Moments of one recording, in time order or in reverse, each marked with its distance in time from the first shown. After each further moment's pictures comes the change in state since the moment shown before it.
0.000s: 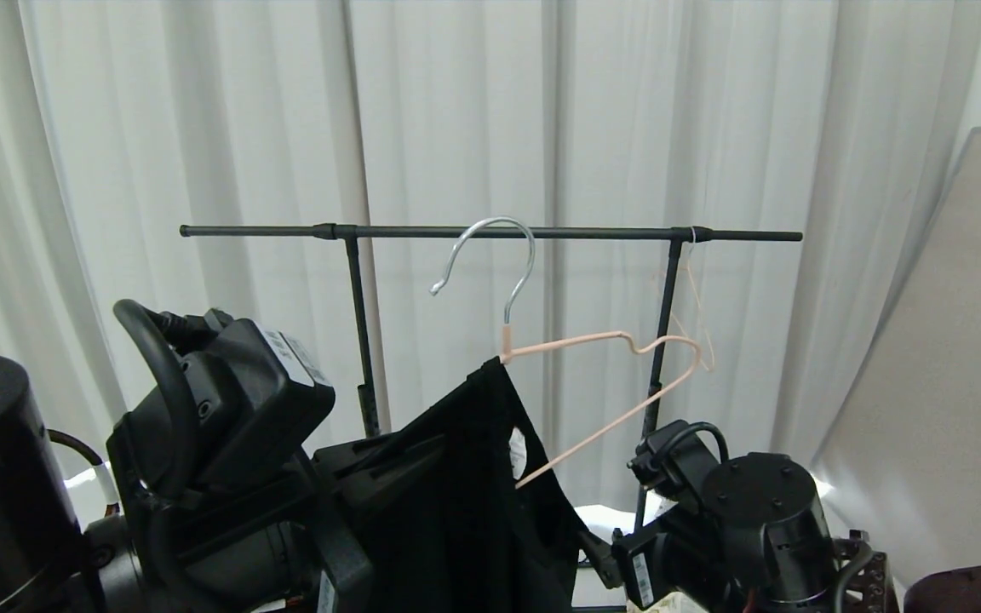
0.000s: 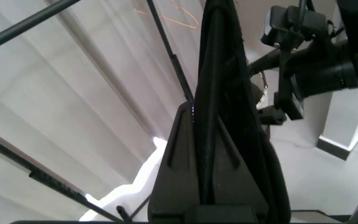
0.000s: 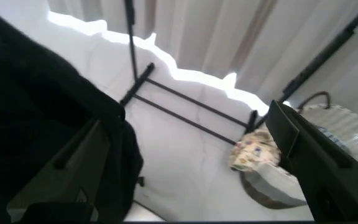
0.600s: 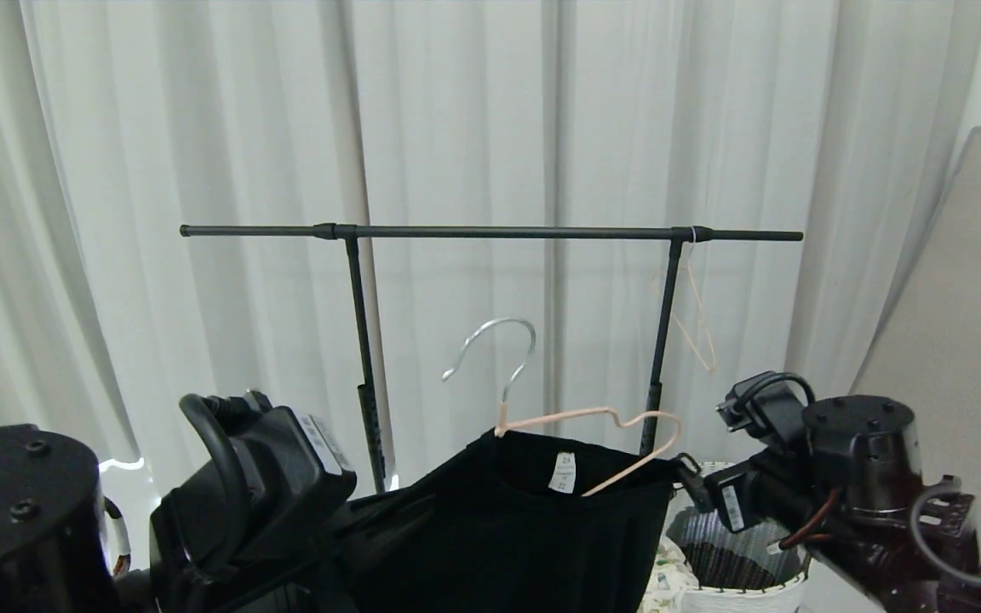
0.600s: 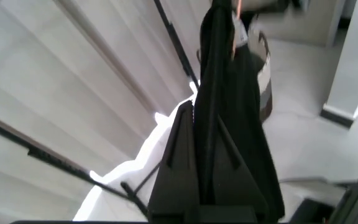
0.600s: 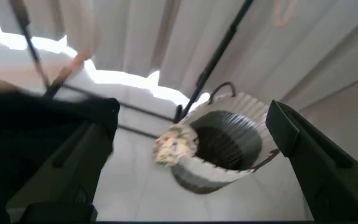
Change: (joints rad) left arm 0.002 0.008 0.116 0.000 0.003 0.017; right arm -0.305 -0.114 0.064 -0.002 -0.045 -0.229
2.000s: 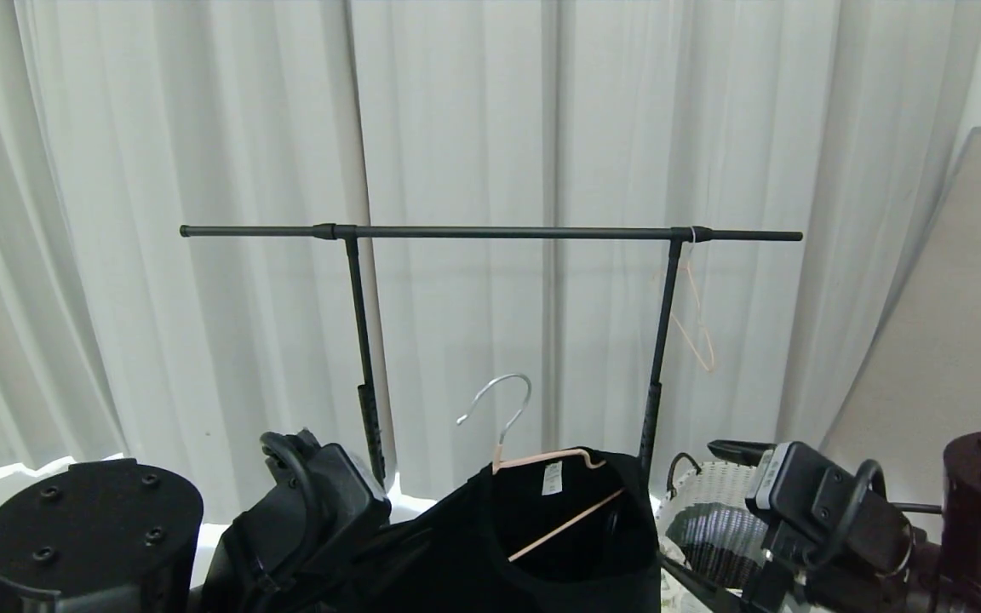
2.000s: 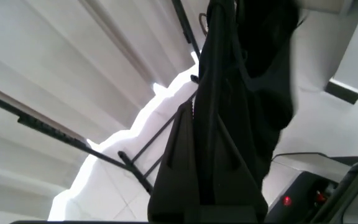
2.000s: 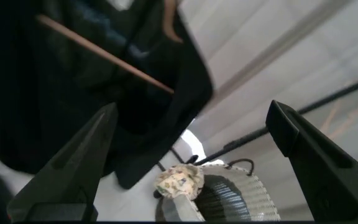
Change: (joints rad) left arm 0.017 0.078 0.043 0.000 0.021 -0.043; right arm 0.229 -0.283 0.081 0.120 0.308 -0.349
